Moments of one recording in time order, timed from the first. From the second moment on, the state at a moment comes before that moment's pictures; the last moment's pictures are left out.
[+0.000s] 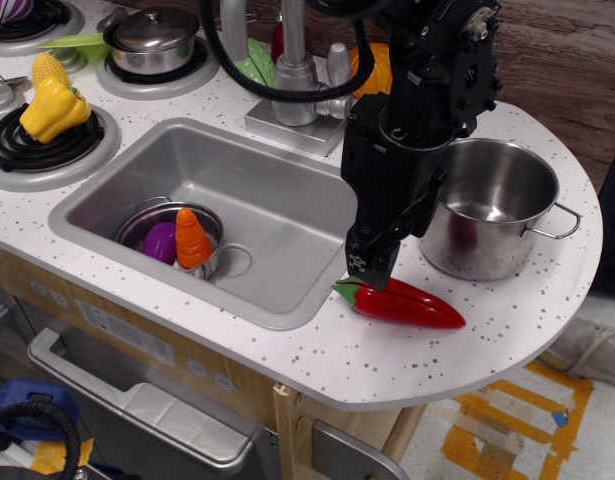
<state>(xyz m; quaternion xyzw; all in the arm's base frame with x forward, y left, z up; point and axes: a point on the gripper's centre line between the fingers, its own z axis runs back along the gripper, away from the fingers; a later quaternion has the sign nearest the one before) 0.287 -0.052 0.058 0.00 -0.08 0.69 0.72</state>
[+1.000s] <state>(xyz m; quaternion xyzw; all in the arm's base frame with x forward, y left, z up) 0.286 -0.046 0.012 -0.03 -0.04 0.71 0.71</state>
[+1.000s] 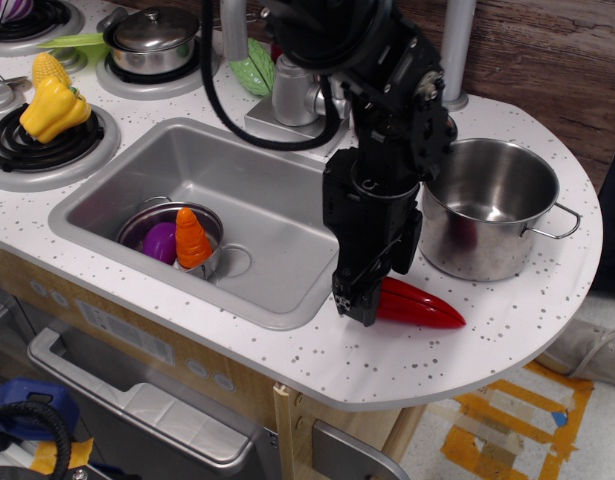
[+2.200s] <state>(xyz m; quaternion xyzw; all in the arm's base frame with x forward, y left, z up) 0.308 -0.041 0.100 0.03 -0.16 0.69 0.71</state>
